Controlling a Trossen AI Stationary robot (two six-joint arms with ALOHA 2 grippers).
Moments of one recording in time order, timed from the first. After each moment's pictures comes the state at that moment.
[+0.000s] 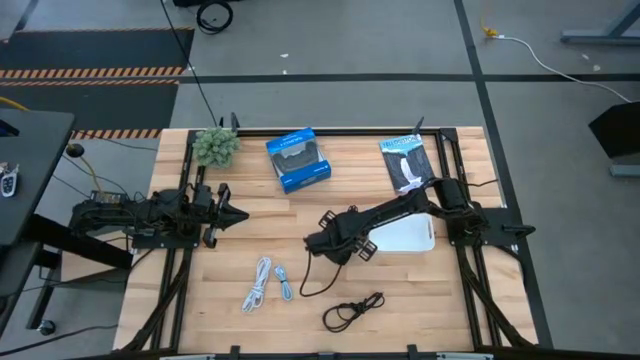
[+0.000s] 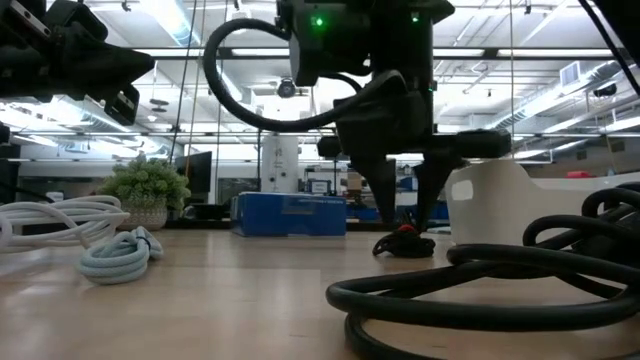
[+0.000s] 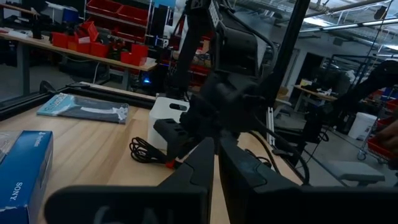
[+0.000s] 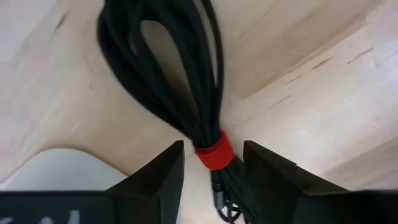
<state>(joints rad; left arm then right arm) -0.02 0.03 0.01 0.12 0.03 -0.25 0.19 2.16 1.63 -1.14 0.24 -0.67</state>
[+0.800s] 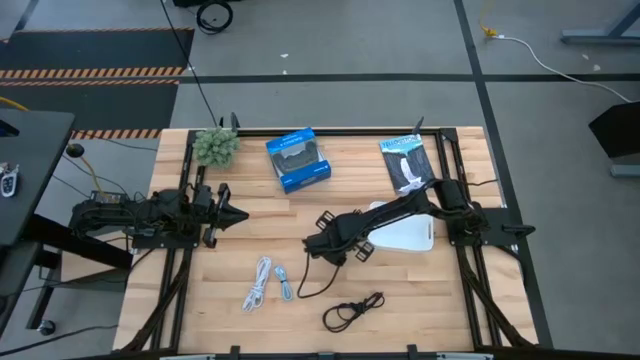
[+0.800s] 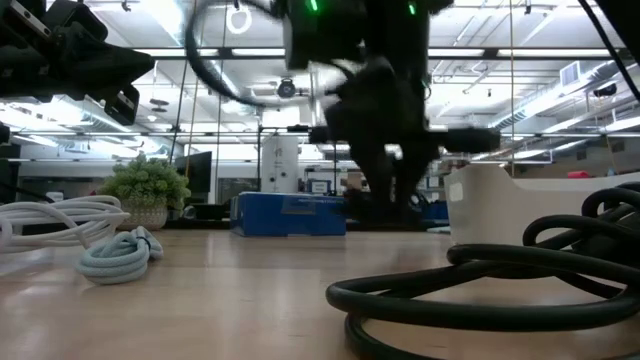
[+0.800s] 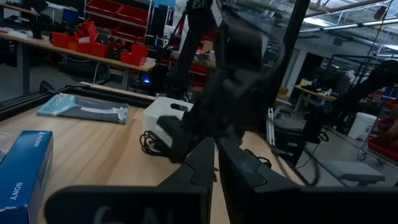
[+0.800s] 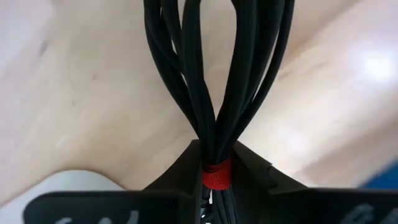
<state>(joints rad) -0.02 0.03 0.01 0.12 0.03 -0.25 0.21 2.16 1.69 -1.12 0.30 -0.64</state>
